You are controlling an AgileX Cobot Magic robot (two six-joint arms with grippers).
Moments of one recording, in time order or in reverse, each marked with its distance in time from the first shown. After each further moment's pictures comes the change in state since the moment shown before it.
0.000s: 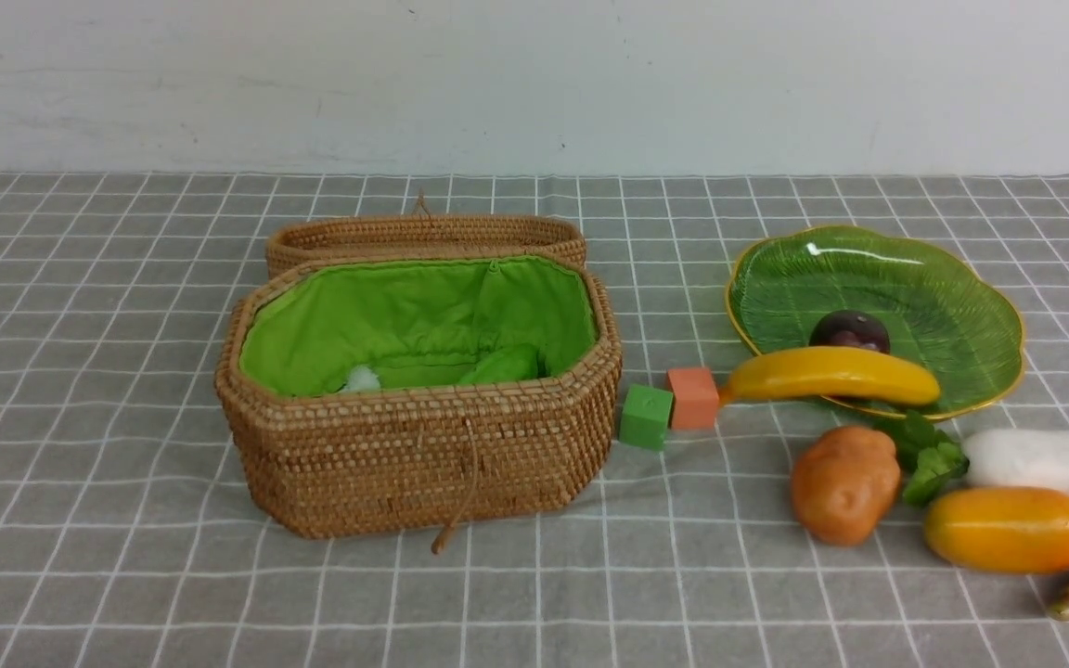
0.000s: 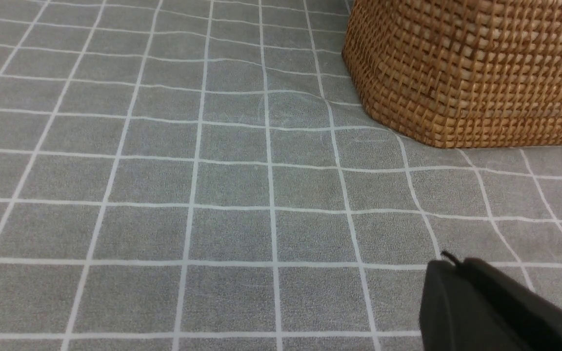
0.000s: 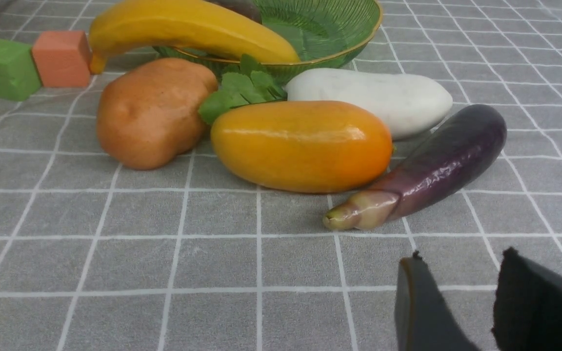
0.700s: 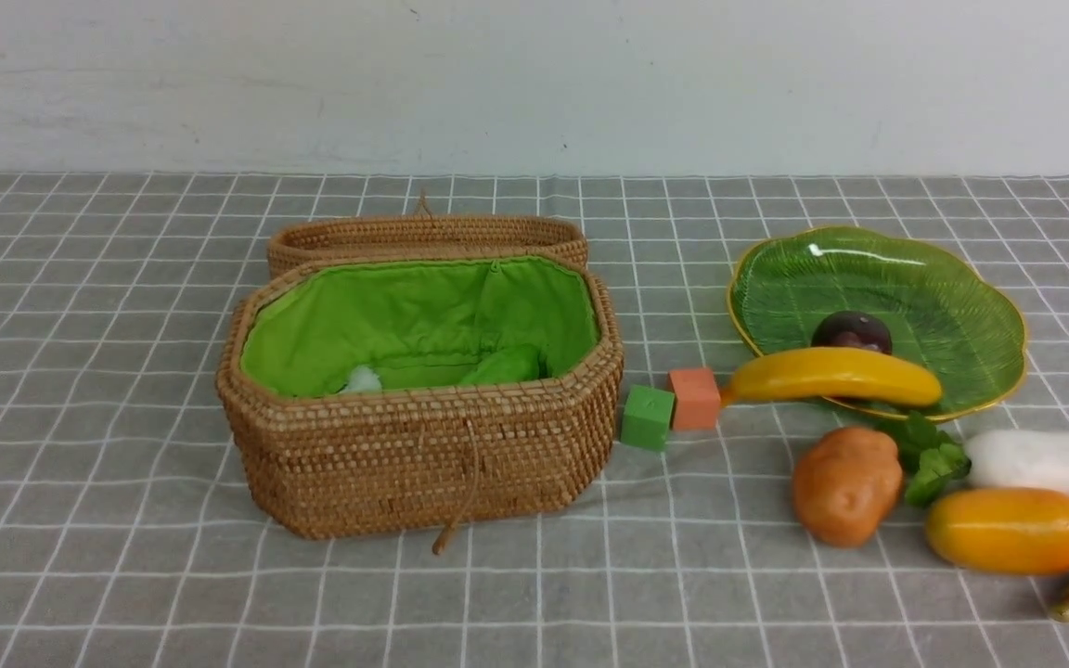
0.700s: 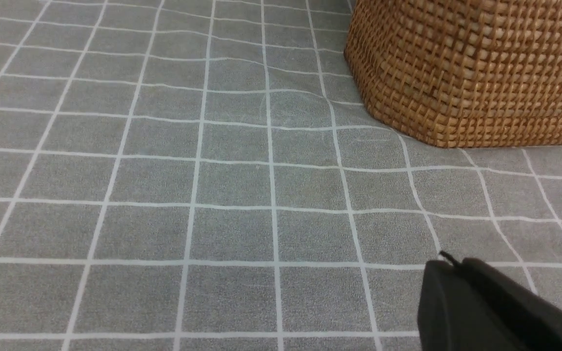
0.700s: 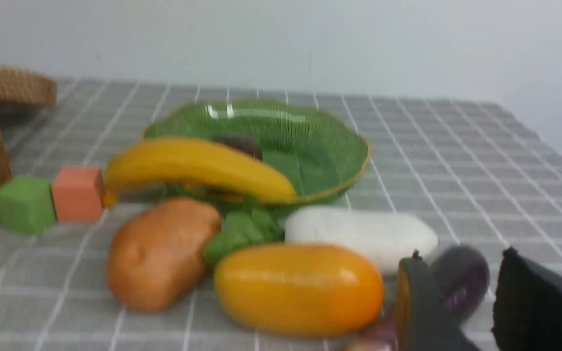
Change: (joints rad) right arm 0.000 0.000 0.008 -0.012 -0.311 0.025; left arm 0.000 0.000 0.000 0.000 0.000 0.000
